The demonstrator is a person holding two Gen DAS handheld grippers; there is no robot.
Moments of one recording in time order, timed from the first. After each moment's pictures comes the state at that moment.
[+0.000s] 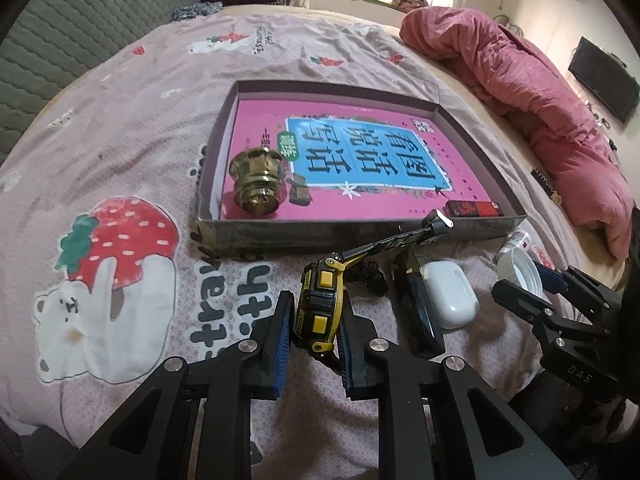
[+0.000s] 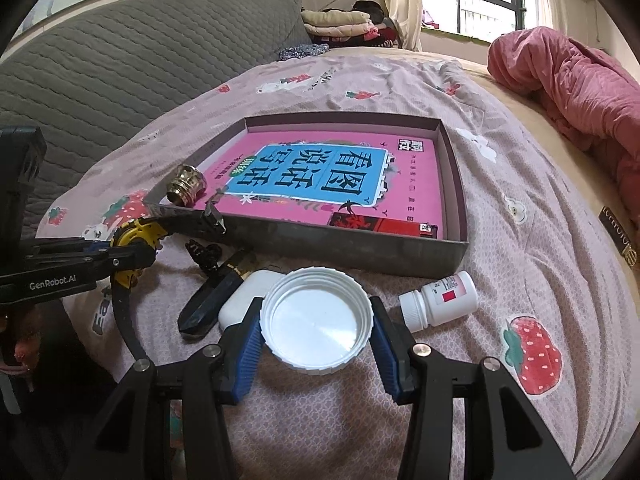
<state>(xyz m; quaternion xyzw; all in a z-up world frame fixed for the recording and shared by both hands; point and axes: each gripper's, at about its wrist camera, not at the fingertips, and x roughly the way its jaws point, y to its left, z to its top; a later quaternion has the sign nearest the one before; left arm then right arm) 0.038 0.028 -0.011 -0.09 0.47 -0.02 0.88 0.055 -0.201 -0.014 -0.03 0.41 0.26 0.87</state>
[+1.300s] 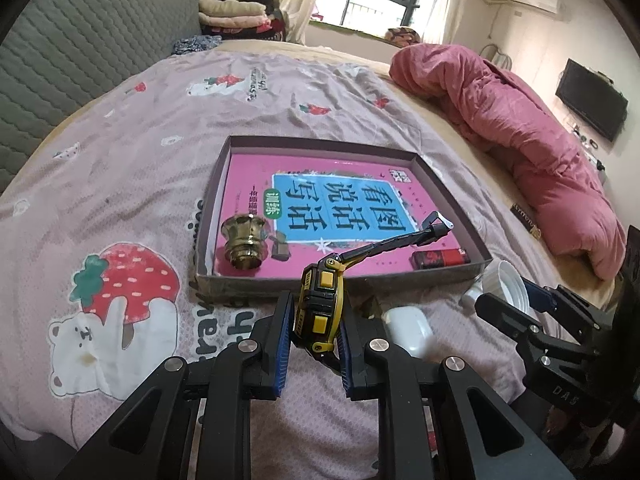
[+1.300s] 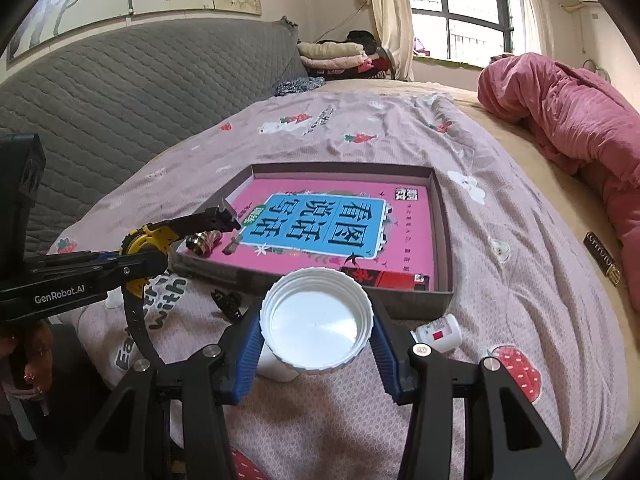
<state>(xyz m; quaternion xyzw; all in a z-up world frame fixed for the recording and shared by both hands) 0.030 0.021 0.030 -0.10 0.41 -0.03 0.91 0.042 -0.200 0.027 -0.01 0.35 0.25 0.90</state>
